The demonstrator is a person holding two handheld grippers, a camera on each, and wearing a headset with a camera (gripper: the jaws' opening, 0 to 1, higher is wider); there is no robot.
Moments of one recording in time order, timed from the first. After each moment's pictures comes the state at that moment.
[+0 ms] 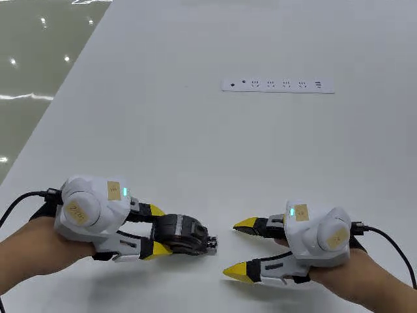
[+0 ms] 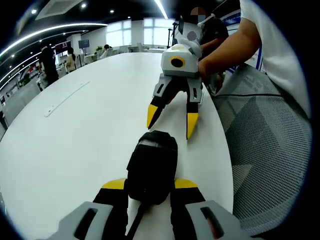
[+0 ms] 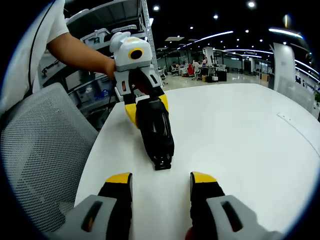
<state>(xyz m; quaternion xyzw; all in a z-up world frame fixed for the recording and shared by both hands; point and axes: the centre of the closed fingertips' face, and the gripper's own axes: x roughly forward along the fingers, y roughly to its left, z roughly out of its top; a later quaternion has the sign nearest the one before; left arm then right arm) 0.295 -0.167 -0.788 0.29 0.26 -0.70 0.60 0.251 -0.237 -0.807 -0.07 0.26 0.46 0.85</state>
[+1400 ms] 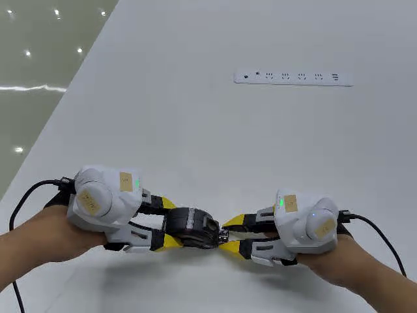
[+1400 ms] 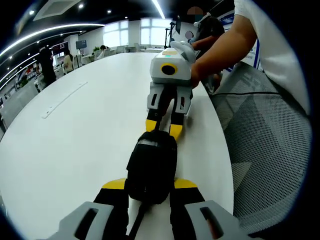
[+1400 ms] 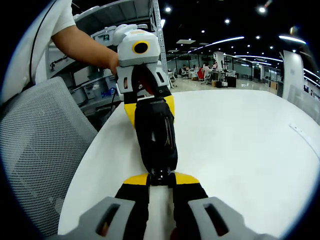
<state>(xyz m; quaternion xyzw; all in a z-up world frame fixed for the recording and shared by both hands) 0.294 -0.167 -0.787 0.29 0.26 -0.71 0.59 0.266 -0.211 -0.816 -0.08 0.24 0.50 0.83</state>
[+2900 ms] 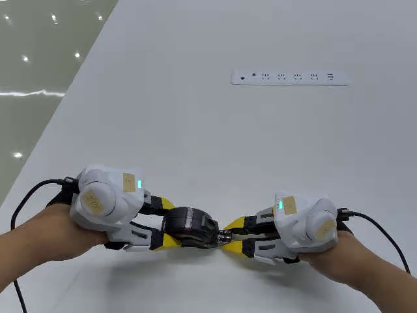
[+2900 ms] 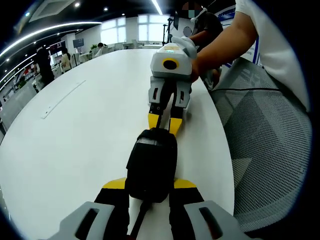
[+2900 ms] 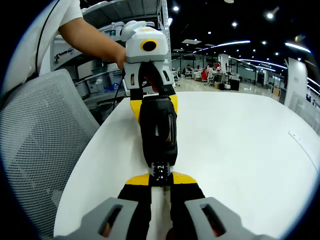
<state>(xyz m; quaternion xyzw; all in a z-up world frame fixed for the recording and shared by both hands) 0.296 -0.166 -0.790 0.31 0.26 -0.71 0.58 0.261 -0.221 -0.814 -0.12 0.23 0.50 0.82</state>
